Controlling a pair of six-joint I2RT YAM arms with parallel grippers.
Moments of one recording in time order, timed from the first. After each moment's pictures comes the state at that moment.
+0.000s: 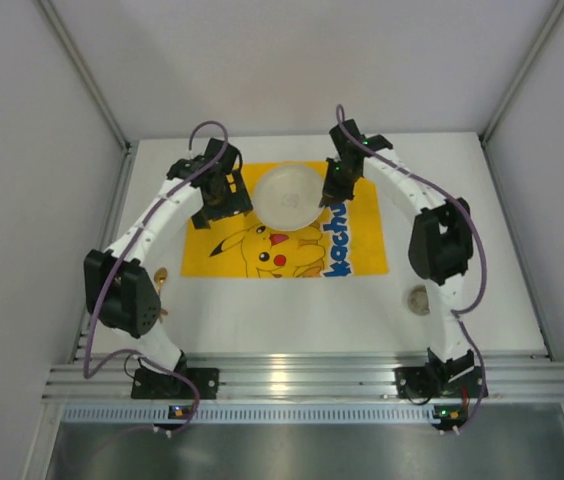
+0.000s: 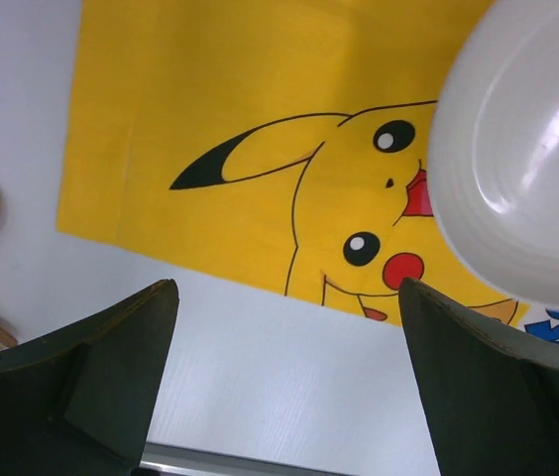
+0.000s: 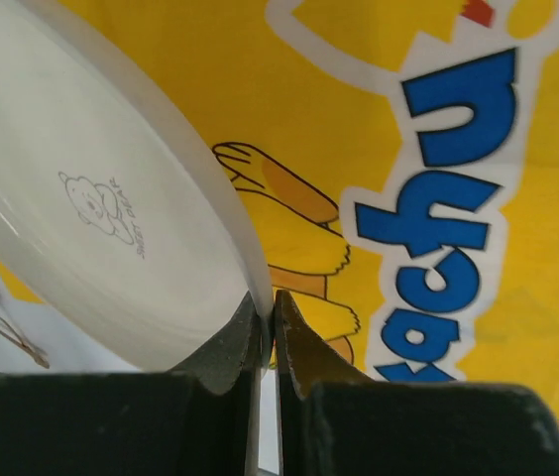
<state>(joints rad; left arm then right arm) -0.38 1.71 1.59 -1.00 -0.23 -0.68 0.43 2.11 1.95 -0.94 -0.15 0.63</state>
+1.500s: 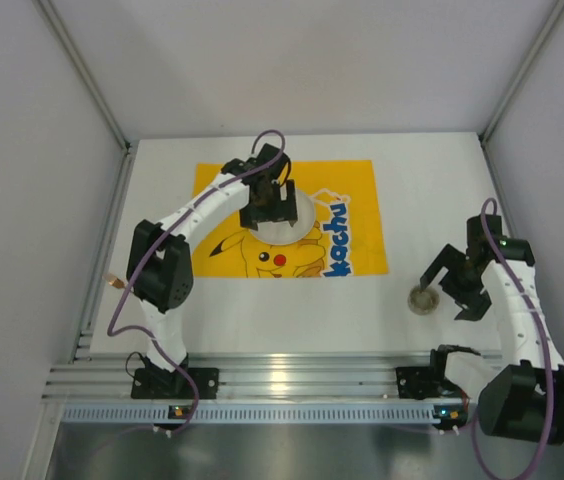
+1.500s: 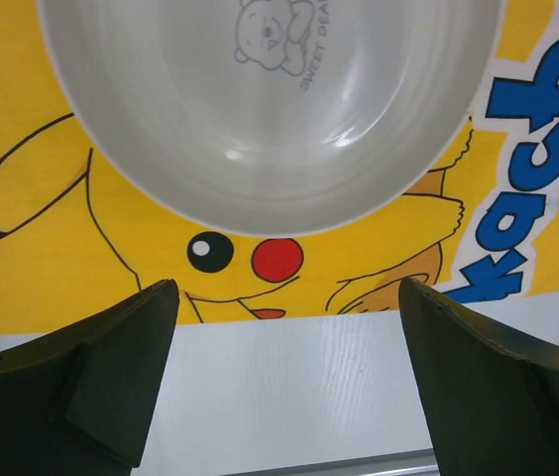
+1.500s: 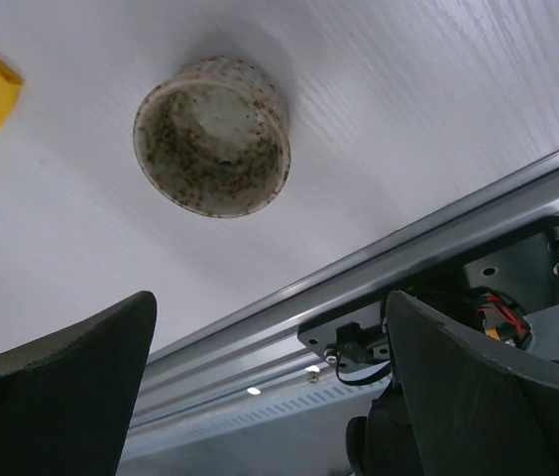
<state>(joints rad) -0.53 1.93 1.69 -0.91 -0.08 -0.60 -0.14 1.05 0.89 -1.22 -0.01 0.58</state>
